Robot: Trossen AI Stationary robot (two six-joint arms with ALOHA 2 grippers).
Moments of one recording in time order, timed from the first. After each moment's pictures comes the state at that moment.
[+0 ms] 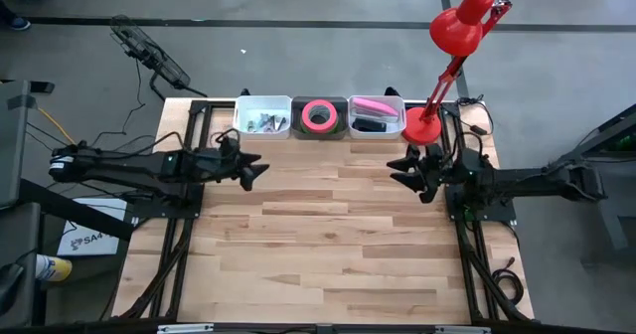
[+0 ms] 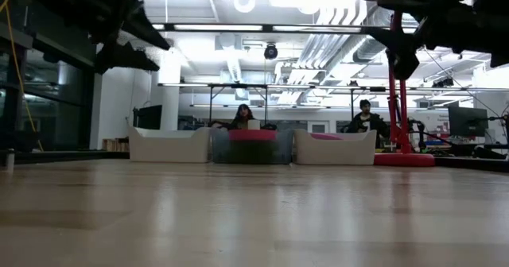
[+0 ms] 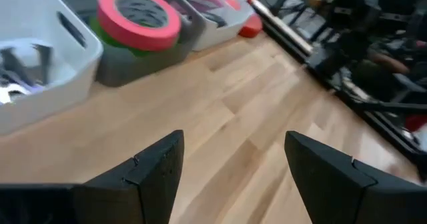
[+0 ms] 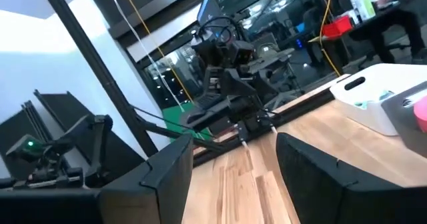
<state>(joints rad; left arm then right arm) -0.01 0.69 0.49 -0.20 -0.40 -0.71 -0.18 0.59 0.08 0.71 -0.19 0.54</state>
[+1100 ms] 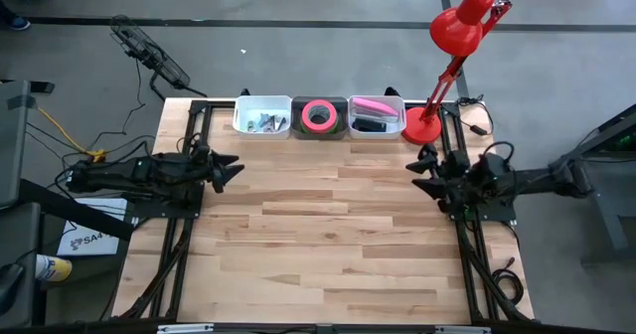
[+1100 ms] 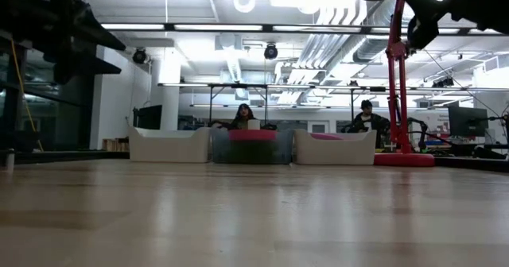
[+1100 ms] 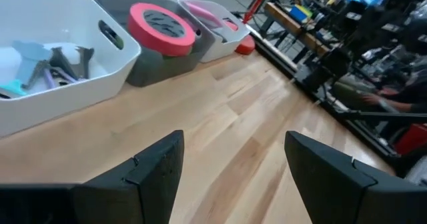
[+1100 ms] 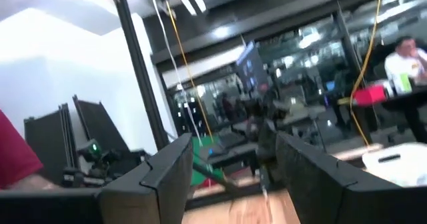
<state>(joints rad) -0.07 0.13 0.32 -0.46 -0.46 -0.70 0.02 0.29 0.08 0.60 -0.06 0.34</state>
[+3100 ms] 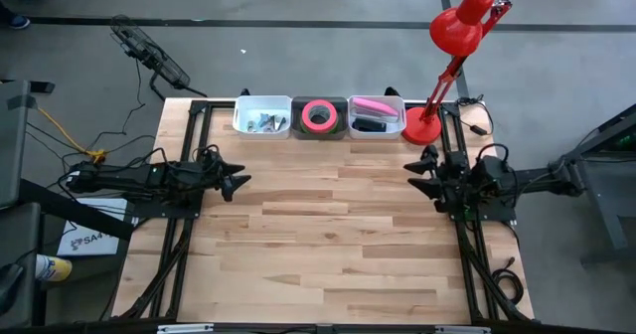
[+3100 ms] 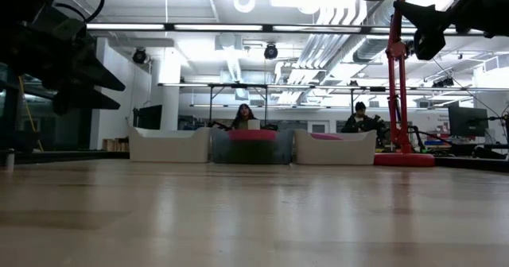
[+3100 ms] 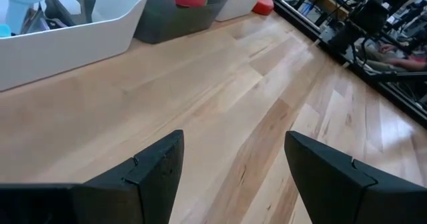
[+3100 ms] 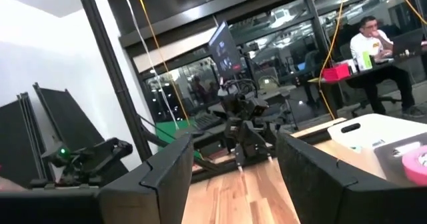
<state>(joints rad) -0.07 0.13 0.14 -0.39 -0.44 -0.69 0.07 0.19 0.08 0.39 0.08 0.33</state>
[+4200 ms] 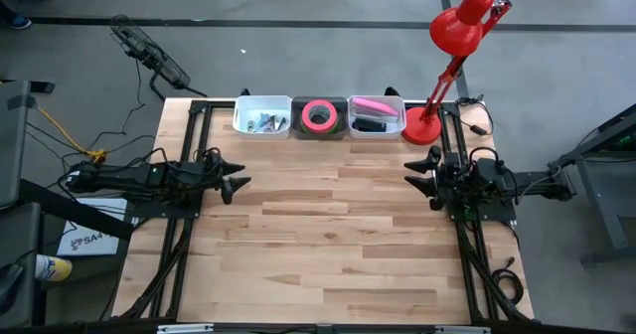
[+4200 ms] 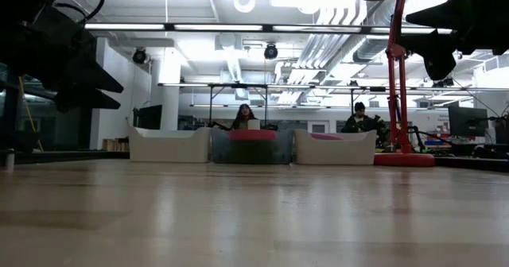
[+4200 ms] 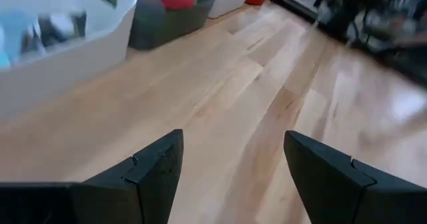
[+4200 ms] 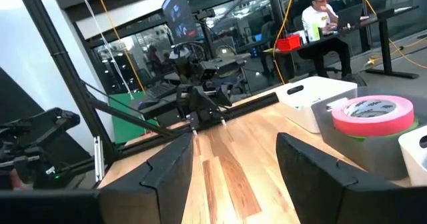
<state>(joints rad) -0.07 0.13 0.14 -0.40 -0.42 -0.57 0.07 0.01 0.08 0.03 0.21 0.31</state>
